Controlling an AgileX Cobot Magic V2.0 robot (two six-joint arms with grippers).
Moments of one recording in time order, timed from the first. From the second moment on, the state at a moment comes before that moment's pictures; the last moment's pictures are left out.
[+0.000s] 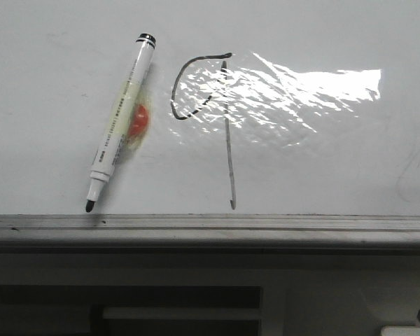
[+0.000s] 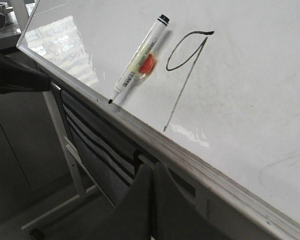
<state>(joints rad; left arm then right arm) -0.87 0.41 0.00 0.00 -0.12 -0.38 0.77 0.08 -0.11 0.06 0.23 -0.03</state>
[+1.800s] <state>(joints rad) -0.07 0.00 0.00 0.00 0.35 -0.11 0.77 0.08 -0.11 0.06 0.23 -0.03</state>
